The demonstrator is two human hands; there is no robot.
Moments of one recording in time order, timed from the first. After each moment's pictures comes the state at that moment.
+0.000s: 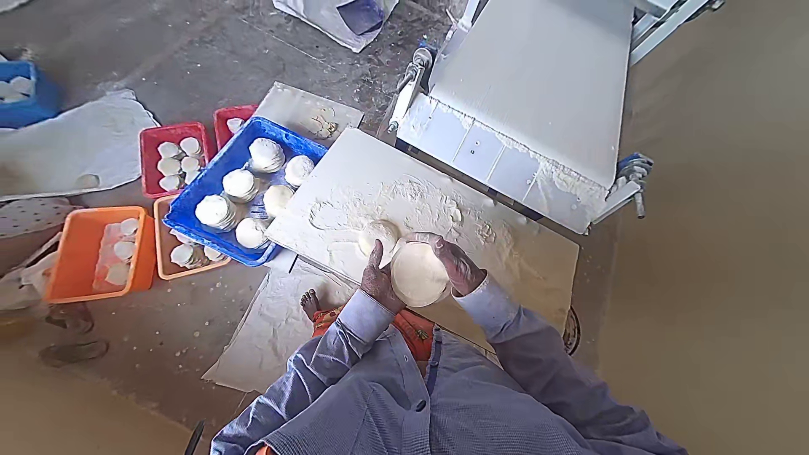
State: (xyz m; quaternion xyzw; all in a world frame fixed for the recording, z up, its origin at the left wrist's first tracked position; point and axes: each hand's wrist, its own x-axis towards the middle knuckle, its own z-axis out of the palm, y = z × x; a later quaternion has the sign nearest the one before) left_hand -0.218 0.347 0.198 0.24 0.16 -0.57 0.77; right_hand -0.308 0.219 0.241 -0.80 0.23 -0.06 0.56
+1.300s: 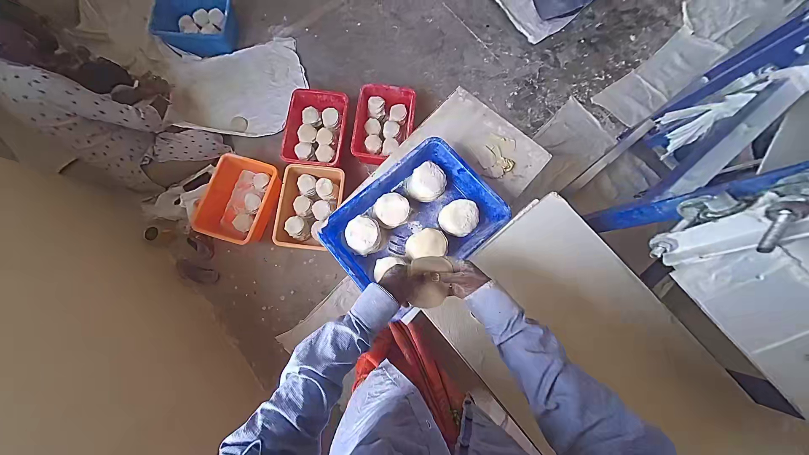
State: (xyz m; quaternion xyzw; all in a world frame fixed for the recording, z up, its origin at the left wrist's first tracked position) left_hand 0.179 0.502 0.130 0.76 -0.04 -0.52 0.38; right_hand 0.109 0.328 0.091 -0.54 0.31 0.21 0.75
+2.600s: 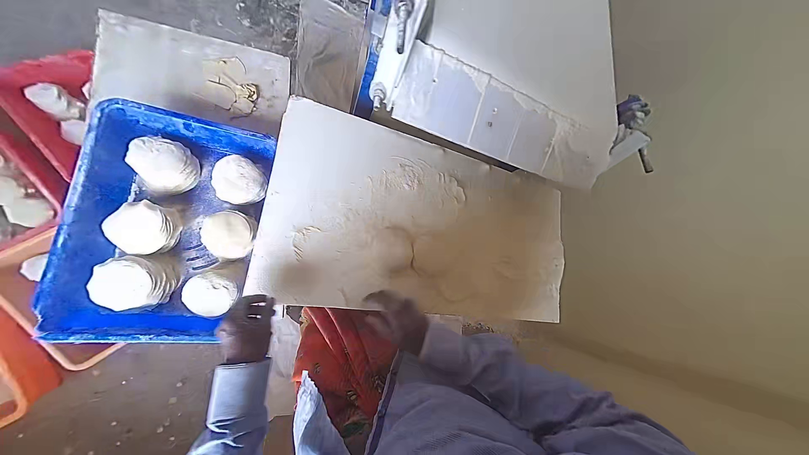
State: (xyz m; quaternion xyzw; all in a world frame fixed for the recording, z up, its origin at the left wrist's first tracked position) left_hand 0.059 0.486 0.070 0.86 -0.18 -0.38 0.30; right_hand -0.184 0.331 0.114 -0.87 0.29 0.07 0.40
